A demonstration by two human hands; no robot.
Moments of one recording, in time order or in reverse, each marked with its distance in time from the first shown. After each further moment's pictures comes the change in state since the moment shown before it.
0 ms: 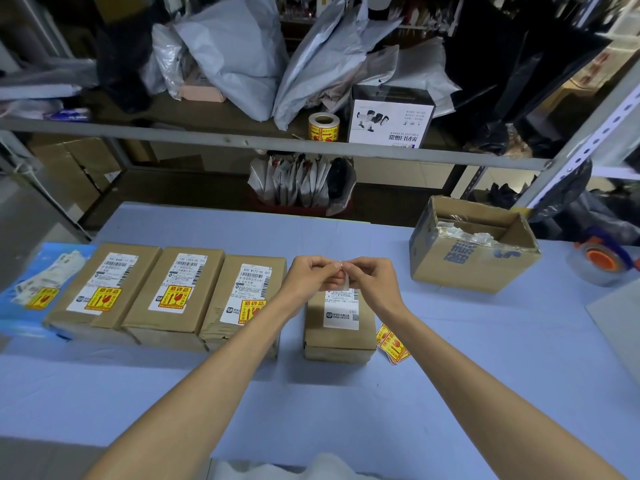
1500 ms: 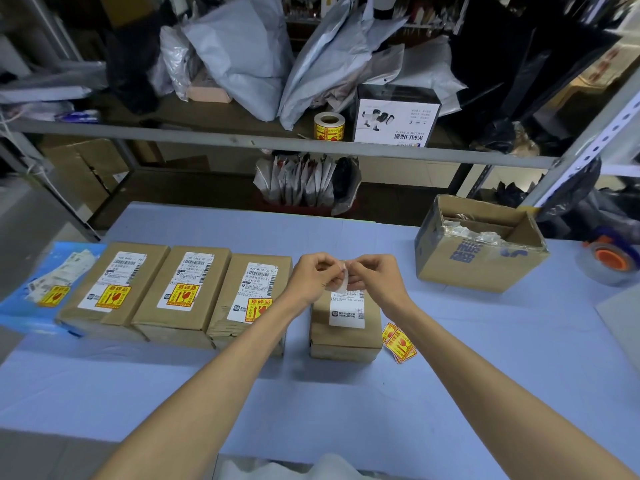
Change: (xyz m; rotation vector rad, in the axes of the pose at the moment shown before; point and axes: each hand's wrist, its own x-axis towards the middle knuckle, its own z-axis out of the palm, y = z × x) left_hand 0.003 -0.009 -0.006 0.123 0.009 0.105; right_hand -0.003 -0.014 -0.001 0.141 -0.086 0.111
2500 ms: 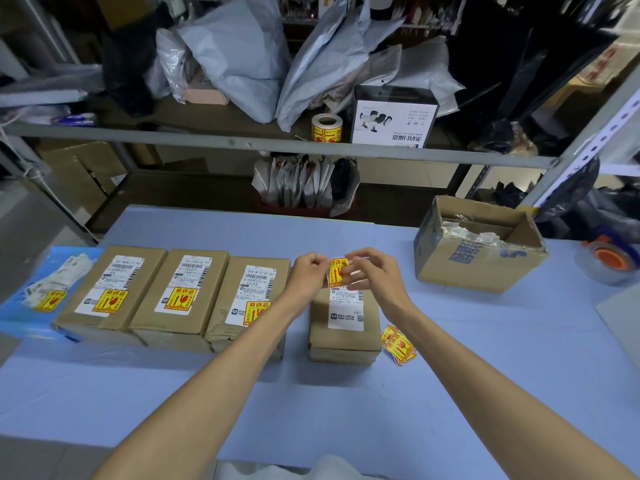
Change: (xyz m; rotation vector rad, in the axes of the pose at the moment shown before) left_hand 0.008 0.004 0.005 0.063 0.147 -0.135; right_hand 0.004 0.000 -0.003 0.076 0.015 -0.004
